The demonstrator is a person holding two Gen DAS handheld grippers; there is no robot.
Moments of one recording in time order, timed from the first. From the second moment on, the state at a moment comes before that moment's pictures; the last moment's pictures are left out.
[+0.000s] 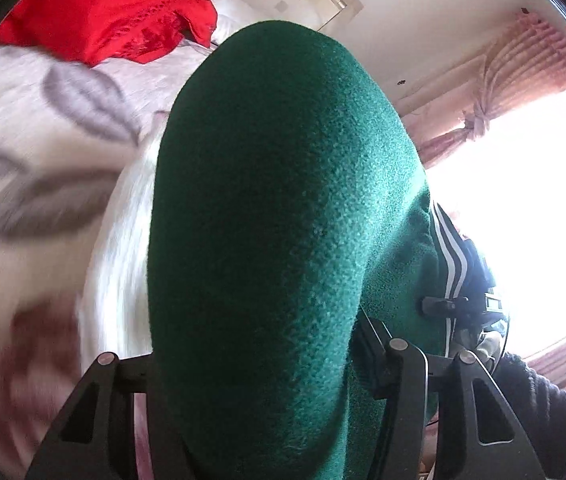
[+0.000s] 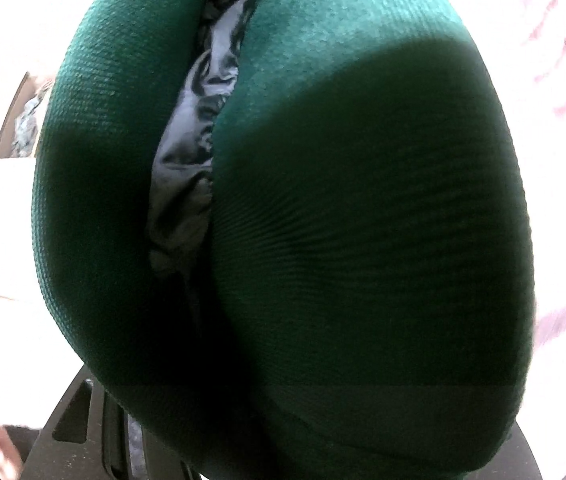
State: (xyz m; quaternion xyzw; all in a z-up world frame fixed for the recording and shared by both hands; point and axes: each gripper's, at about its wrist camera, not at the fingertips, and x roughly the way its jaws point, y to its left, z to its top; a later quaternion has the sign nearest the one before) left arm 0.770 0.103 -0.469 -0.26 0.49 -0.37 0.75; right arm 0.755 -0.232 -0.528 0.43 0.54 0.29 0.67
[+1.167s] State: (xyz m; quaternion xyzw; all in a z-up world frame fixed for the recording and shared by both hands) left arm 0.642 0.081 -0.361 0.01 0.44 -0.06 0.90; right arm 0.631 -0.176 -0.407 0.02 0.52 -0.18 0.84
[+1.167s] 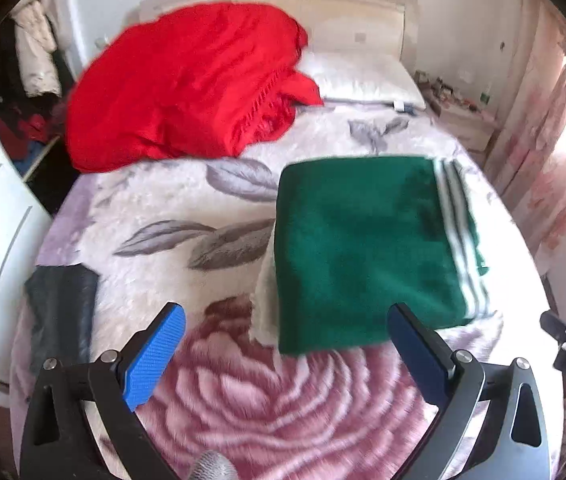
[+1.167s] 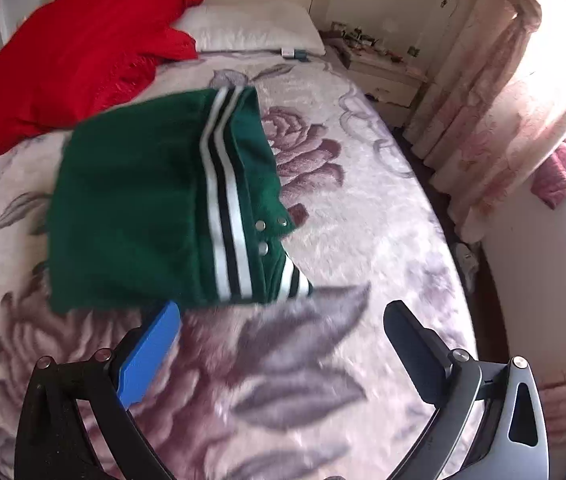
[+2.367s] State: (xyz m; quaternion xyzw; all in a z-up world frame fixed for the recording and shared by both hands) left arm 0.322 0.082 -0.115 -0.01 0.28 -0.06 0.96; right arm 0.212 -0.104 -0.007 0.01 0.33 -0.16 0.93
